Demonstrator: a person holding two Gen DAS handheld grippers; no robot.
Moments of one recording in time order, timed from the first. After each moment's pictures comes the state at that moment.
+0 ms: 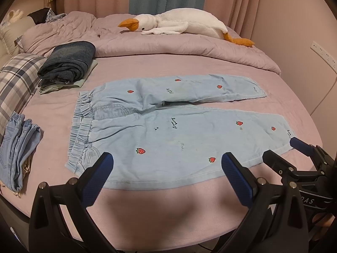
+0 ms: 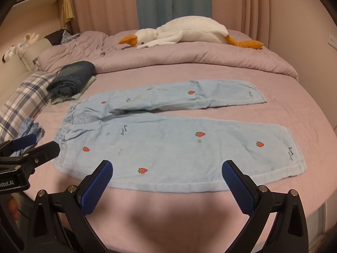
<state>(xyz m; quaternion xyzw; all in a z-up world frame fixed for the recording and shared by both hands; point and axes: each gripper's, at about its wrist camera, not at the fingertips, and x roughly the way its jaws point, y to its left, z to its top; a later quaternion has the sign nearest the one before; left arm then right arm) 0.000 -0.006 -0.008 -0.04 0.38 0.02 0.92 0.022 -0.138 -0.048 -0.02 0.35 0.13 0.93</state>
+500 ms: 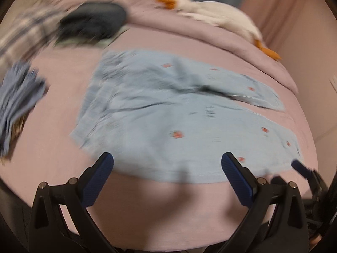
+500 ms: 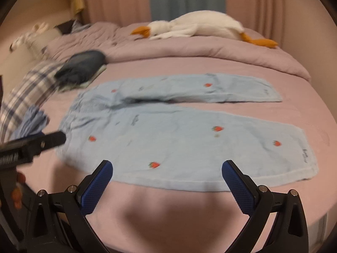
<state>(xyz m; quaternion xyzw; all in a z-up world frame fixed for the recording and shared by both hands) 0.001 0.081 -0.065 -0.19 0.42 0.07 0.89 0.027 -0.110 -0.073 -0.05 0.37 0.17 0.91</state>
